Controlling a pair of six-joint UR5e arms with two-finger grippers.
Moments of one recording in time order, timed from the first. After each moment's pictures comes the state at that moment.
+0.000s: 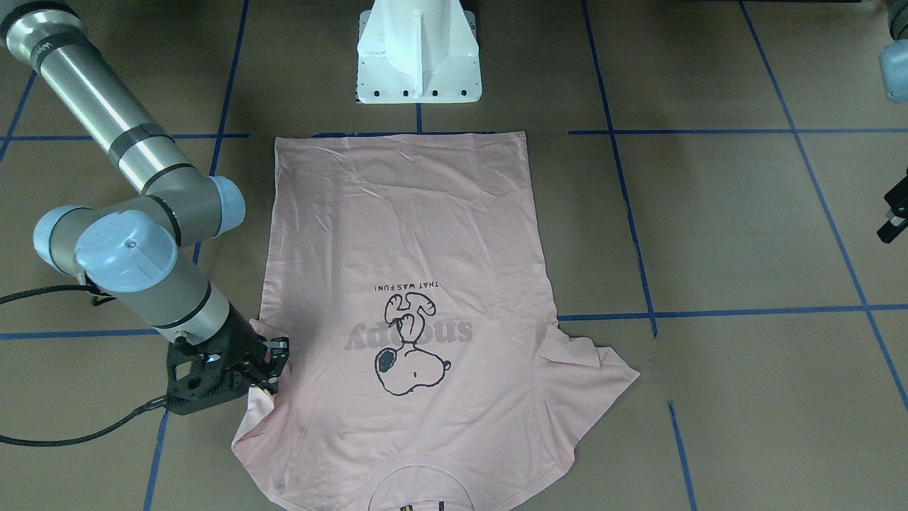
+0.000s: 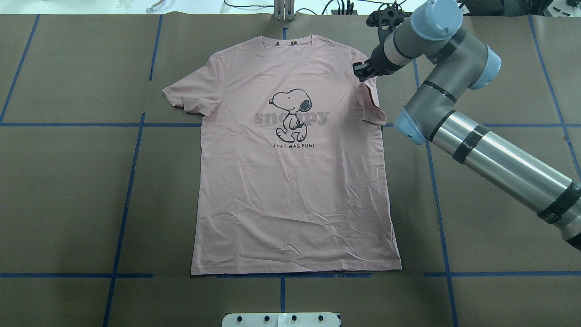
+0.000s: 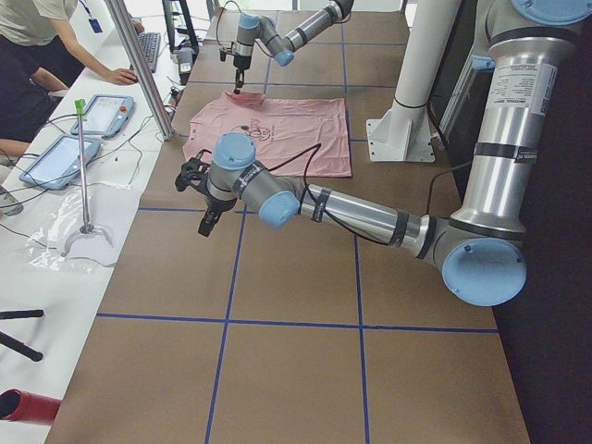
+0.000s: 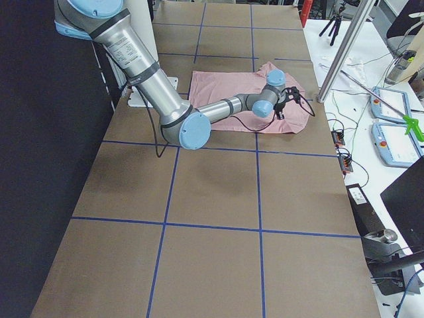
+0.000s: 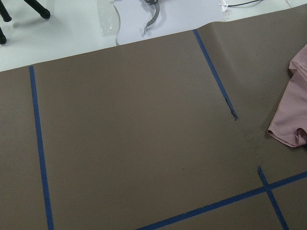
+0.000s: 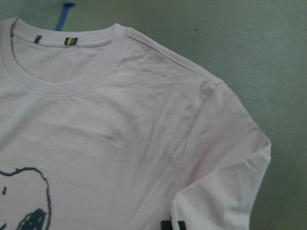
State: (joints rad) left arm -1.41 -1.70 -1.70 -2.04 -2.33 -0.34; right arm 0.86 -0.83 1.13 -0.90 2.00 0.86
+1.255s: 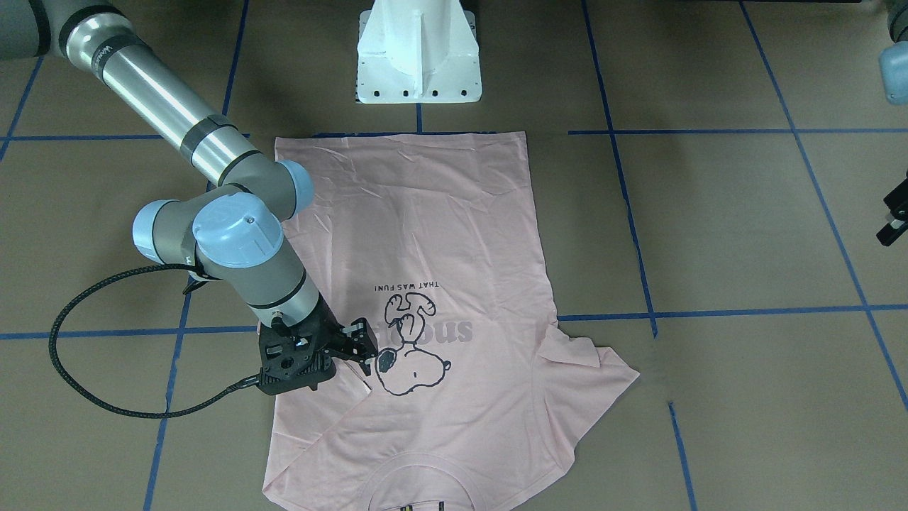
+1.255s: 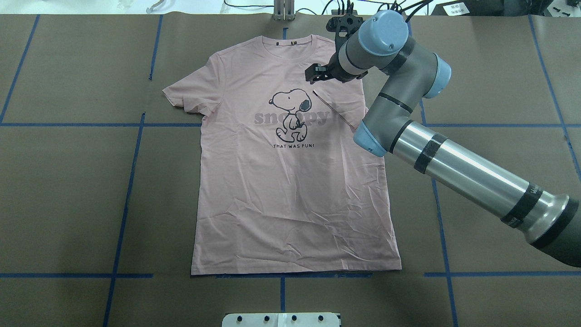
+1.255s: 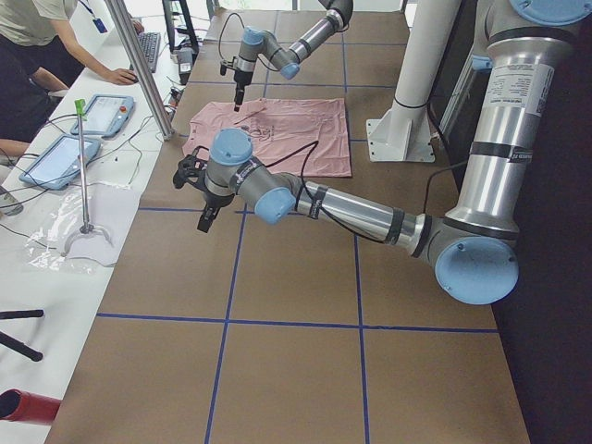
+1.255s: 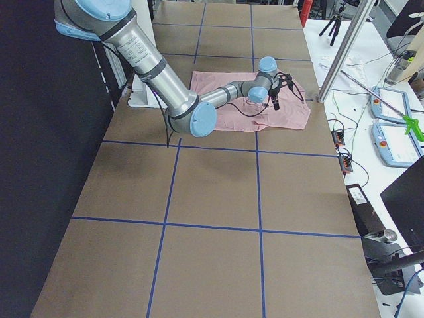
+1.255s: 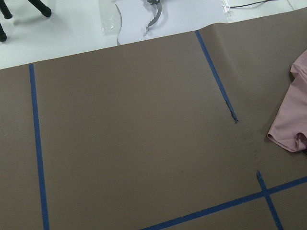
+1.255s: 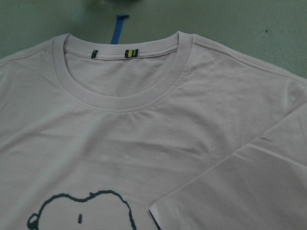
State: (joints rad) left arm -1.37 -1.74 -1.69 -2.04 -2.32 -0.47; right arm 0.79 -0.74 1.09 -0.92 1.91 1.01
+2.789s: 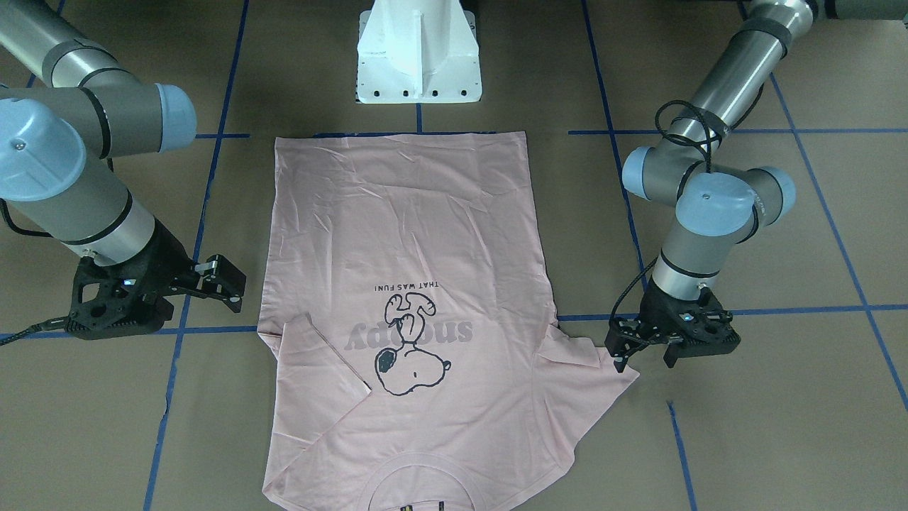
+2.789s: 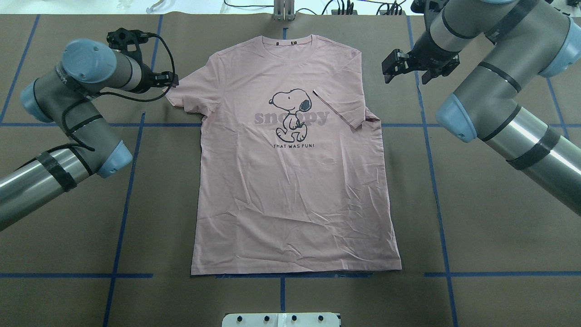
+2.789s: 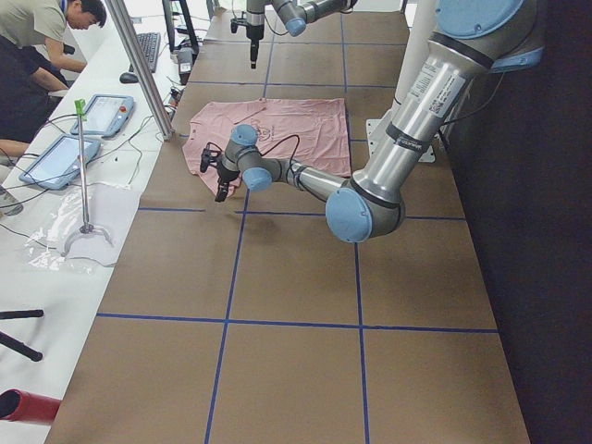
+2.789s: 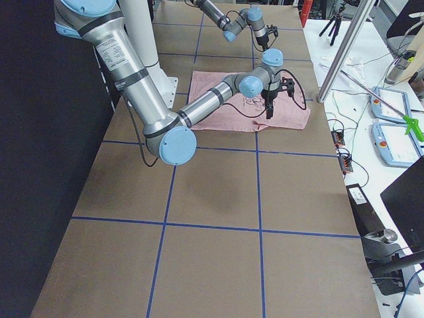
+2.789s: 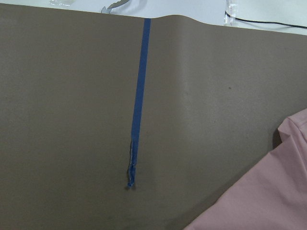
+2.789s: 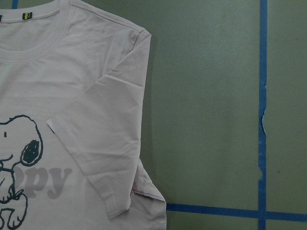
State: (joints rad) left arm -0.84 -2.13 -1.23 -2.26 -1.76 -1.09; right arm 0.97 -1.01 1.59 -1.44 2.16 0.85
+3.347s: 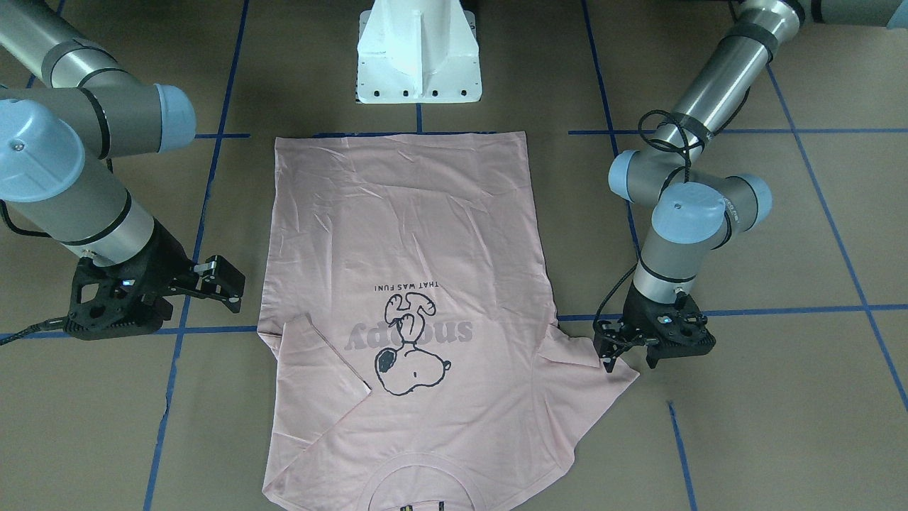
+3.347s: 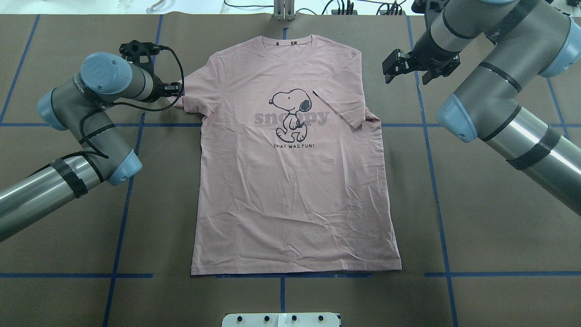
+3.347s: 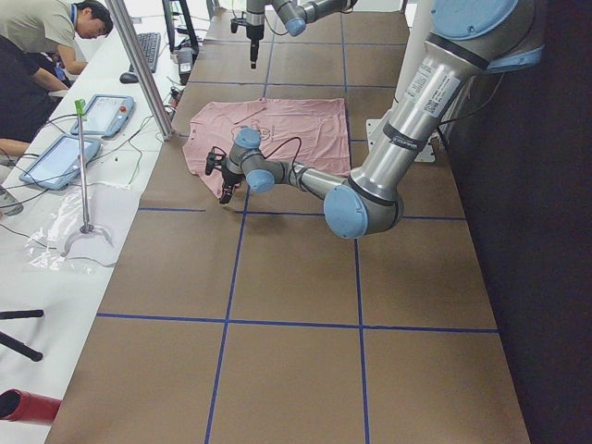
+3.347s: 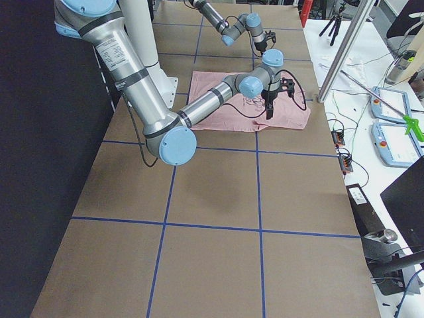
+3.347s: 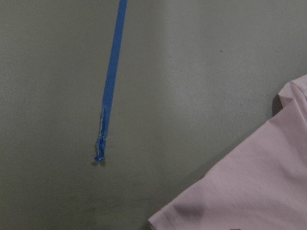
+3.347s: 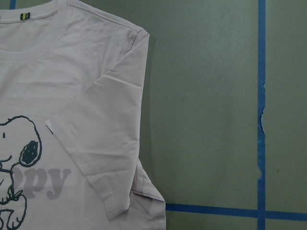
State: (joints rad) left arm -0.81 -2.15 -1.18 -2.27 -1.72 -1.09; right arm 0.97 -1.01 1.59 -1.44 2.16 0.85
